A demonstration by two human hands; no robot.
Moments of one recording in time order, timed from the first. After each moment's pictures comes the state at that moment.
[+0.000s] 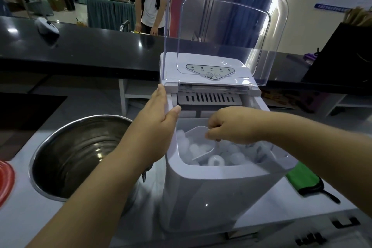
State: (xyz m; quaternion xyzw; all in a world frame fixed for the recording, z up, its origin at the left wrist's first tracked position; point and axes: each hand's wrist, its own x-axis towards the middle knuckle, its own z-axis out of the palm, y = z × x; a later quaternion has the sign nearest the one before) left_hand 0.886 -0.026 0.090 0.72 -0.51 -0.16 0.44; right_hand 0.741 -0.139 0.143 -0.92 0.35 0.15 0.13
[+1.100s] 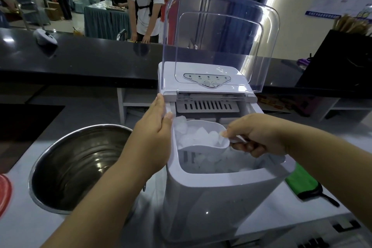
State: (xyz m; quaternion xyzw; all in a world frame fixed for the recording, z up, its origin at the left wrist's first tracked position) left_hand 0.883 -0.021 0.091 0.69 -0.48 -0.18 0.51; right_hand 0.704 -0.140 0.145 -0.71 0.50 0.01 0.49
